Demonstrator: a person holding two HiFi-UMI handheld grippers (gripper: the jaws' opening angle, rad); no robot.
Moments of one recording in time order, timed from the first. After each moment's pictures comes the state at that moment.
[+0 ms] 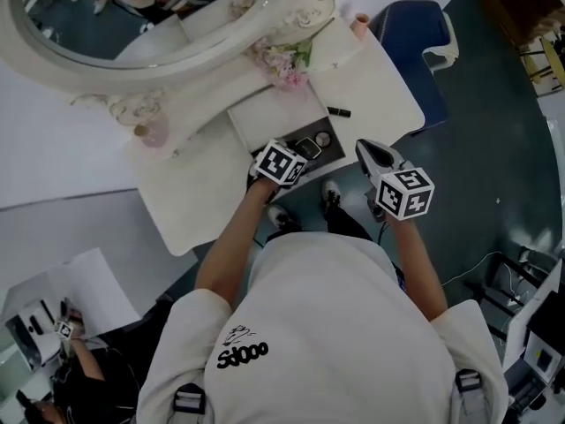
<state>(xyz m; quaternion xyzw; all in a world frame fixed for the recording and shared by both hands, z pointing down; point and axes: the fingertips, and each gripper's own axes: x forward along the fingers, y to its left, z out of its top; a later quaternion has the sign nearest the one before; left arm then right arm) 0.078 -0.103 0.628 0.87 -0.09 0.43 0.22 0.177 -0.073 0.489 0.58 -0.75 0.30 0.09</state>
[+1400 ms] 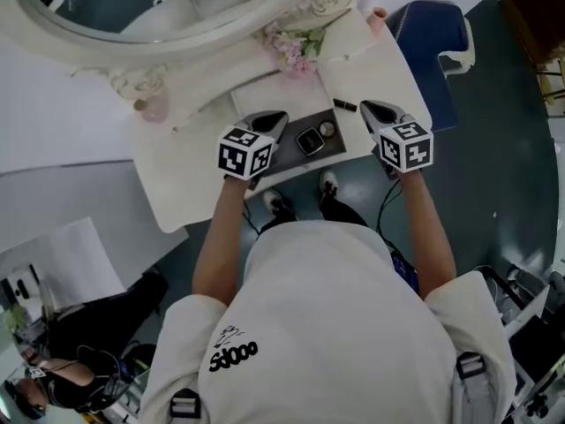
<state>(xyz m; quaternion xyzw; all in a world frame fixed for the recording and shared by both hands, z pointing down) 0.046 -0.170 0.521 0.91 -0.24 0.24 0.22 0.213 -0.151 0.510 0.52 -0.79 0.24 0.21</state>
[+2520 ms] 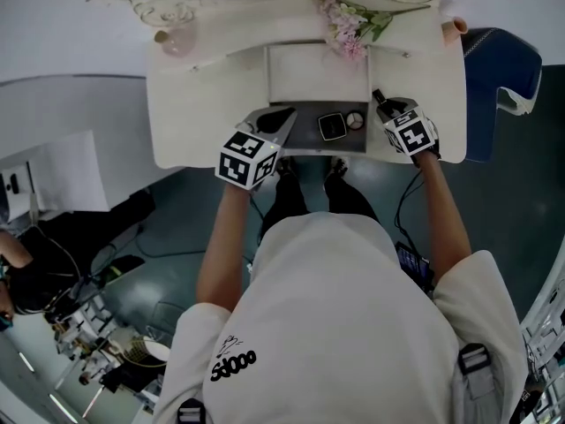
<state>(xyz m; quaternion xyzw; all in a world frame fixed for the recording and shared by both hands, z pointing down) 0.004 -0.135 0.539 0.86 -0.37 0.25 0.26 0.204 -0.178 0.673 0.29 -0.81 0.20 0.47</state>
